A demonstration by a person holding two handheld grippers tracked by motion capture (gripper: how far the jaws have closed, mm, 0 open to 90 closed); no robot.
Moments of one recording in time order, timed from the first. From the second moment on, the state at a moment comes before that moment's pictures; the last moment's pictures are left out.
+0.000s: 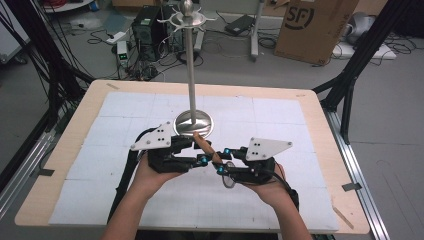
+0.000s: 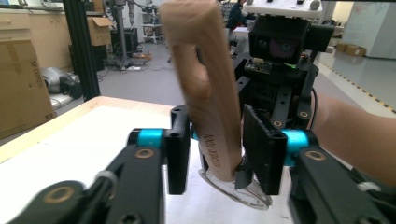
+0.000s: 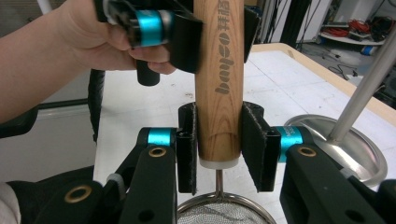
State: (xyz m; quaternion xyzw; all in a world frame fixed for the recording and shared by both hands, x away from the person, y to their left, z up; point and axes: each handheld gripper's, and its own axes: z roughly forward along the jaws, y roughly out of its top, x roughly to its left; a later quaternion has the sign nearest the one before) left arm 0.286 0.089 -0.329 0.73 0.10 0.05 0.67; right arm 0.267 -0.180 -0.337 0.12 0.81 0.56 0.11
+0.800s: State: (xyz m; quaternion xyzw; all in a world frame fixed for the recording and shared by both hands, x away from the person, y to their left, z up) left arm 0.282 0.088 -0.328 0.75 0.09 0.06 0.66; right arm 0.271 -0.165 -0.348 0.12 0.81 0.56 0.10
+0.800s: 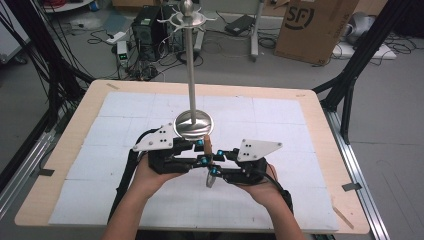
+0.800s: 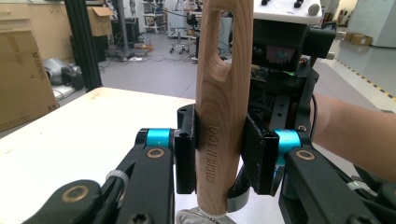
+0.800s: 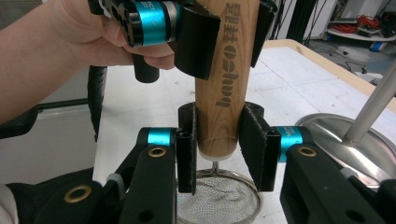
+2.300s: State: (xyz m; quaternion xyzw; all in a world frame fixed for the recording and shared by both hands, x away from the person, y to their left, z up) left arm 0.311 0.168 -0.313 0.74 0.20 0.13 0.63; right arm 0.269 -0.234 -0.387 0.24 0.80 0.54 0.12
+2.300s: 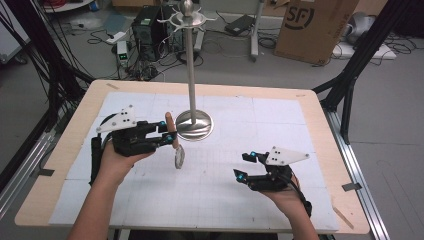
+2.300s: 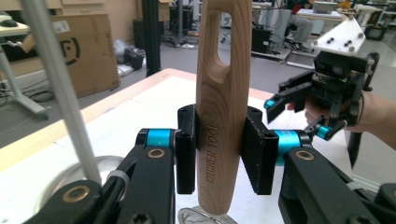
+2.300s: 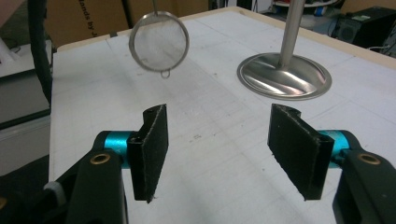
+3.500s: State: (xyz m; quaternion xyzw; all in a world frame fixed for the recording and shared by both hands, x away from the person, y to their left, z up) left arm 0.387 0.190 -0.235 0.73 0.24 0.19 0.61; right arm 0.269 -0.237 -0.386 0.24 0.79 0.55 0.12
